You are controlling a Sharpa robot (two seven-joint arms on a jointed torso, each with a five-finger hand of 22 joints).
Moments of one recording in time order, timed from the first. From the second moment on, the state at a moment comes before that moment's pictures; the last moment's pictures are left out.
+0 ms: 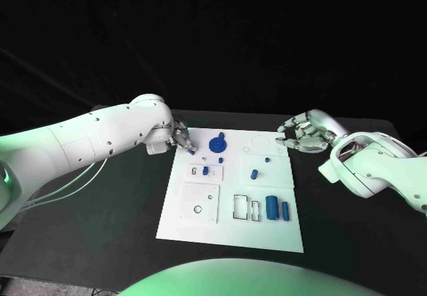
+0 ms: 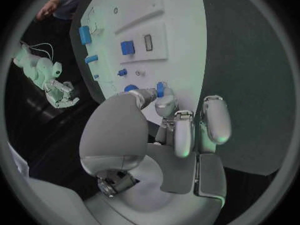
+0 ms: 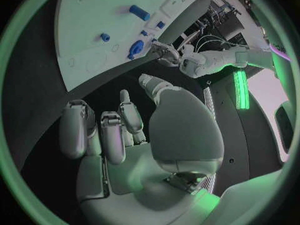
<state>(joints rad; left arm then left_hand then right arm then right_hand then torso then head) 1.24 -0.62 -0.01 1.16 -1.03 0.26 -0.60 1.26 -0.18 0.63 0.27 0.19 0.88 0.04 0.63 0.85 1.37 -0.03 1.02 1.06 1.47 -0.09 1.56 1.31 0.06 1.40 0.03 1.32 1.31 1.25 -0.93 -0.15 1.62 -1.01 -0.49 -0.07 1.25 -0.24 0.44 0.19 0.23 0.92 0.14 0.15 0.45 1.31 0.06 1.31 1.23 1.47 0.00 1.55 1.31 0.05 1.43 0.10 1.31 1.31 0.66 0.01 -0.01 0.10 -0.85</state>
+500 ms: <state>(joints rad) 1.24 -0.73 -0.01 1.32 -0.94 0.21 -0.59 1.21 -0.19 0.68 0.23 0.24 0.88 0.05 0.66 0.87 1.38 -0.03 1.03 1.06 1.47 -0.09 1.56 1.31 0.06 1.40 0.03 1.32 1.31 1.25 -0.93 -0.15 1.62 -1.01 -0.49 -0.08 1.25 -0.24 0.44 0.19 0.23 0.92 0.14 0.15 0.45 1.31 0.06 1.31 1.23 1.47 0.00 1.55 1.31 0.05 1.43 0.10 1.31 1.31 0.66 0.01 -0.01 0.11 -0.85</state>
